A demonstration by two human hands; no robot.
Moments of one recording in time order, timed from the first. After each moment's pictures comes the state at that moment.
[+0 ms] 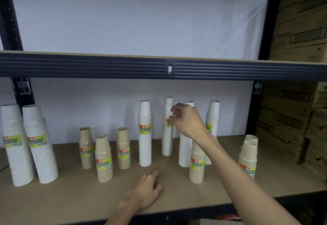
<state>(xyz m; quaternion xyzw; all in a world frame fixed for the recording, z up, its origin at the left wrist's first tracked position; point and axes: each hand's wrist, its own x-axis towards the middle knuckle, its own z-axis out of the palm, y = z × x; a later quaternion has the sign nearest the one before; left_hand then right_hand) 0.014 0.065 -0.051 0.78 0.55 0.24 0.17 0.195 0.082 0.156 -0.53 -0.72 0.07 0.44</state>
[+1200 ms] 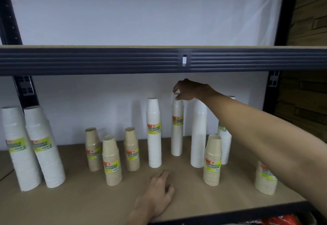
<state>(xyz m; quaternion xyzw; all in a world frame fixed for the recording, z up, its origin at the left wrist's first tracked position) 0.013 0.076 -0.063 0.77 0.56 0.26 0.16 0.182 0.211 0.234 -0.56 -0.82 -0.10 0.11</state>
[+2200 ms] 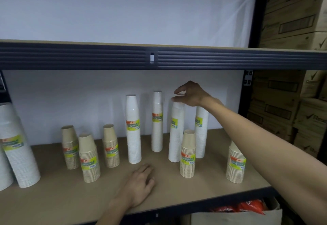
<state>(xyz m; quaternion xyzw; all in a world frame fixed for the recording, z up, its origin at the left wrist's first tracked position) 0.019 0.082 -0.059 0.81 0.55 0.18 0.08 0.263 0.146 0.213 -0.57 -0.77 0.04 0.29</state>
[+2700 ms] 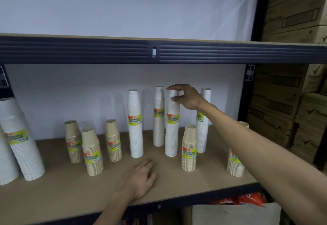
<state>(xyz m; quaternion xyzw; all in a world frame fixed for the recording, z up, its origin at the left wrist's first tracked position) 0.018 0.080 -0.059 0.81 0.55 0.18 0.08 0.248 0.151 0.179 -0.49 -0.77 0.12 0.39</state>
